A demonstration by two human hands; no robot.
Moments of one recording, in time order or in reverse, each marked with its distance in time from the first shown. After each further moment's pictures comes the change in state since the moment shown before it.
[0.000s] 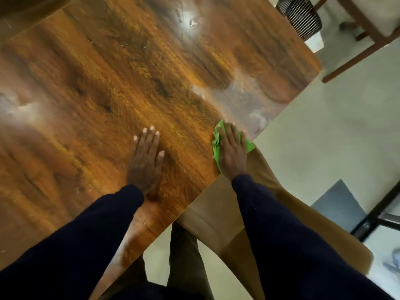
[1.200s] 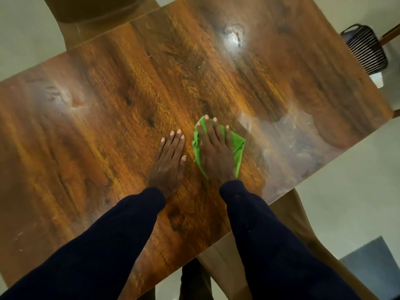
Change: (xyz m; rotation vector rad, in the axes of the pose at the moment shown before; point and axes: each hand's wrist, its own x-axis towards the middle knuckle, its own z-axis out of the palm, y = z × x) left_hand 0.045 -0.049 0.008 0.115 0.127 -0.020; right_hand 0.110 -0.142 0.031 -0.088 -0.006 -0.305
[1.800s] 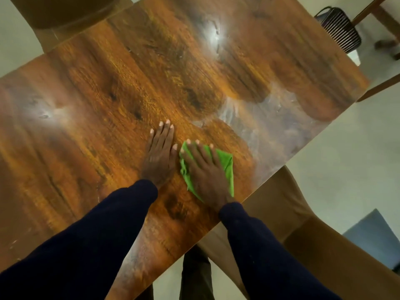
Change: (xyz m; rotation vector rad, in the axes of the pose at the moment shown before) left_hand 0.000 -0.005 0.004 -0.041 -0.002 0.039; right_hand -0.099 -0.021 0.012 0.037 -0.063 -0.089
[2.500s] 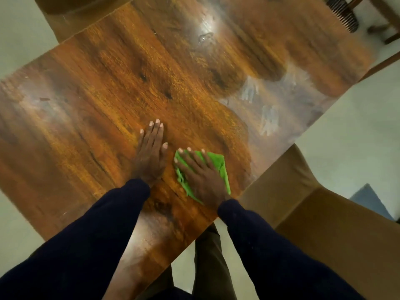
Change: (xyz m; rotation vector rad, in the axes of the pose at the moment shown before) left_hand -0.084 -0.084 -0.079 -0.080 -0.060 -0.041; right_hand -0.046 -0.129 0.022 -0.034 -0.121 -0.128
